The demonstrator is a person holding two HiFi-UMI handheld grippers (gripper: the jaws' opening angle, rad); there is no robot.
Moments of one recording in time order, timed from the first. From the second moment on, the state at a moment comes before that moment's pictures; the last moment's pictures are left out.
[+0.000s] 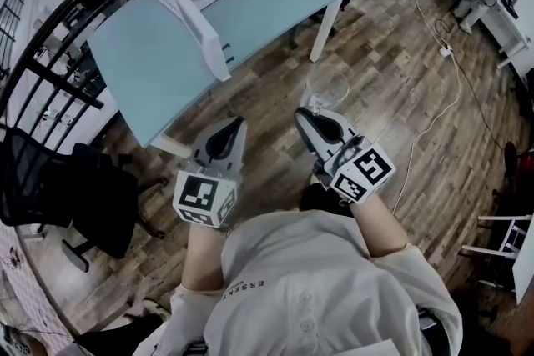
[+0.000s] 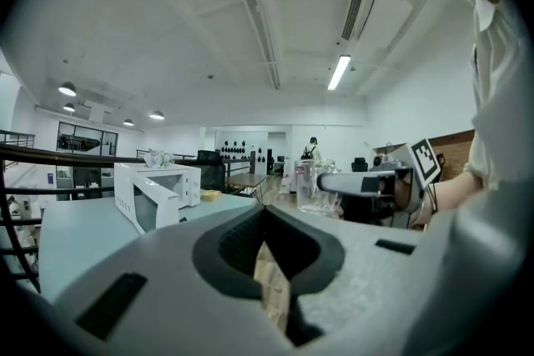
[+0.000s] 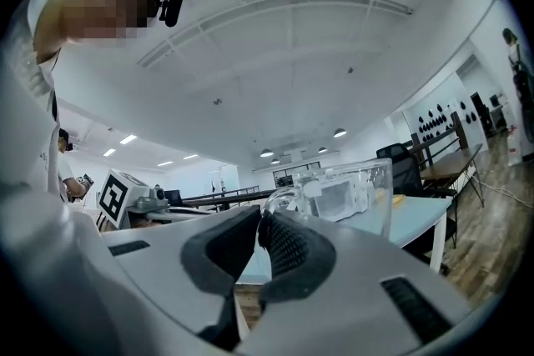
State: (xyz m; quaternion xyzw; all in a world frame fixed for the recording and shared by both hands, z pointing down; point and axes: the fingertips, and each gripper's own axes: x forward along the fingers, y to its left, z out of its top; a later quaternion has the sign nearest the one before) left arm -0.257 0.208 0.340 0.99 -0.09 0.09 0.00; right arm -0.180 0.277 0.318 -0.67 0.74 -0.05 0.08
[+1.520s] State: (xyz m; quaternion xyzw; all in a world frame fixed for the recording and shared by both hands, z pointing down) left arm 0.065 -0.011 0.382 0.94 -0.30 0.11 0.06; right arm 0.153 0.013 0.366 -0.44 0.89 -0.11 0.02
